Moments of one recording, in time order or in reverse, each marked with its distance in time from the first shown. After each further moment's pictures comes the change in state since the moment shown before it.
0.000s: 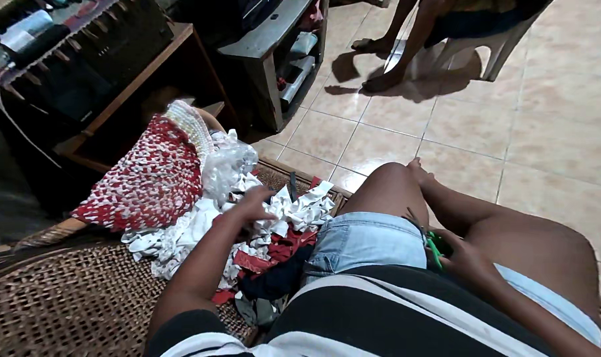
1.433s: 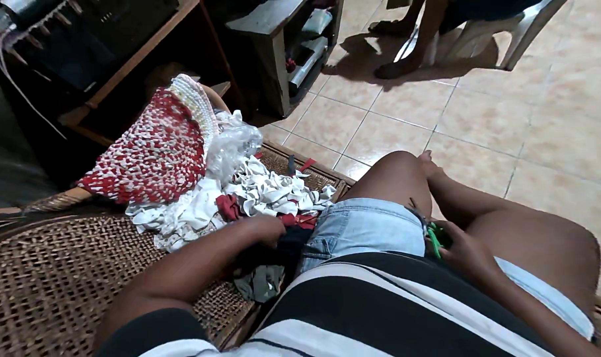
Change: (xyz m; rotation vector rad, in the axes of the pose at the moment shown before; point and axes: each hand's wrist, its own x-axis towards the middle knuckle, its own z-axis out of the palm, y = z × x) left_hand -0.074 0.113 -0.009 0.218 -0.725 0.067; right_hand -0.005 0.000 0.000 -0.002 0.004 -0.039
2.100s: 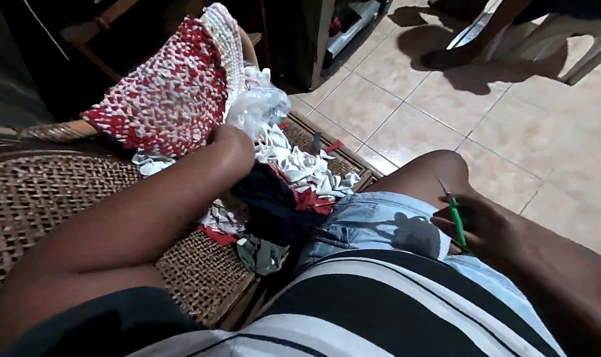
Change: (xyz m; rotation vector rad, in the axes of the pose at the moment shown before) left_hand -0.023 -0.077 0.002 0.310 0.688 -1.160; right_hand 0.030 -0.082 -0.036 0.163 -0.046 -0.379
